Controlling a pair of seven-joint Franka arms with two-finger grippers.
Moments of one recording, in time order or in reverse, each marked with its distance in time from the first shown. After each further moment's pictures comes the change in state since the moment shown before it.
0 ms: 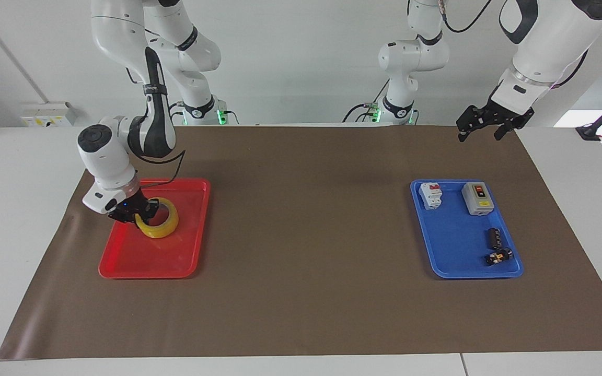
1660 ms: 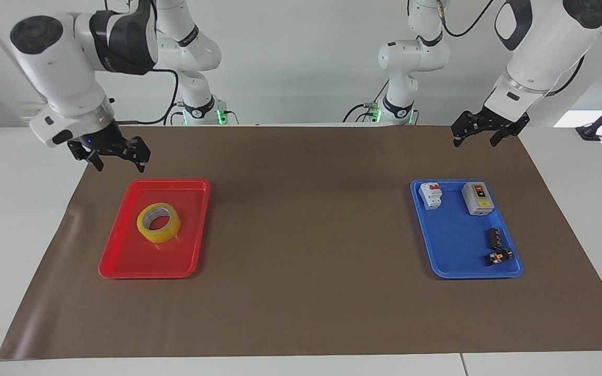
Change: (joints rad) left arm -0.022 0.037 -0.003 0.036 0.000 -0.002 0.005; right arm 0.062 -0.167 0.043 0.571 0.001 -0.857 0.327
